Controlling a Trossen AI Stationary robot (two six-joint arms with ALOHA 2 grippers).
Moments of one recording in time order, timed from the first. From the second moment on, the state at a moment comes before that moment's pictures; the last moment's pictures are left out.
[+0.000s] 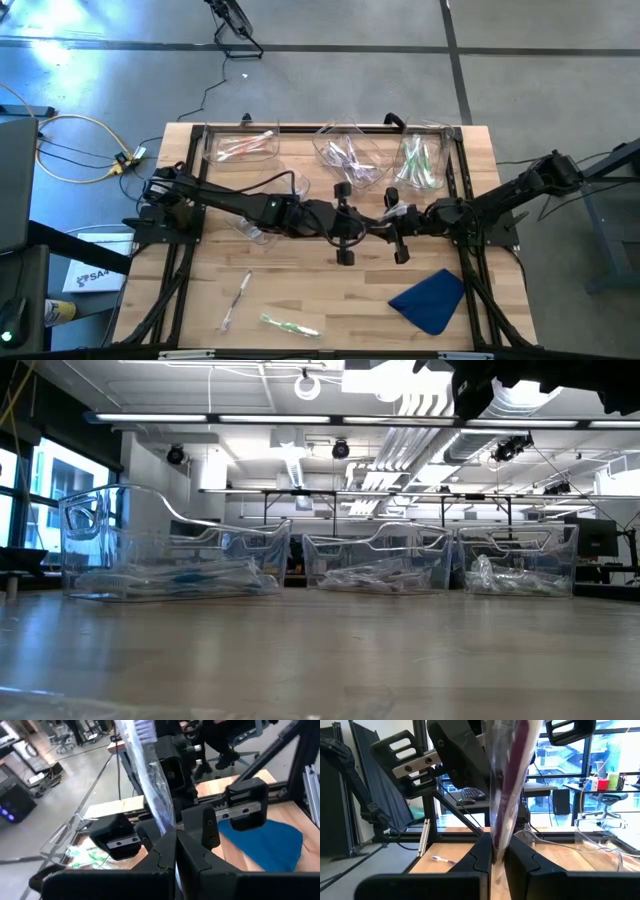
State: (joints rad) left arm -0.24 1.81 1.71 -0.16 -0.39 0.17; right arm 0.29 1.15 0.40 0.89 0.17 0.04
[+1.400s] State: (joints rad) left arm -0.32 1.73 1.71 -0.34 -0.72 0.28; right arm 0.28 1.15 0.41 0.74 0.30 0.15
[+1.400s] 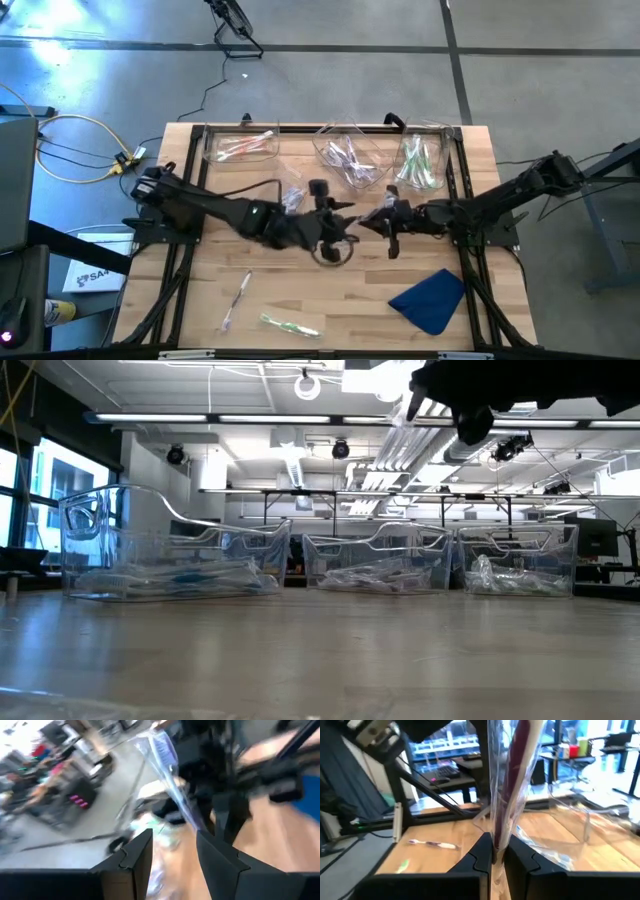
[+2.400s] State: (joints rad) left arm -0.45 1.72 1.71 -0.50 -0.97 0.26; right arm -0.42 1.25 0.74 0.04 0.06 0.27
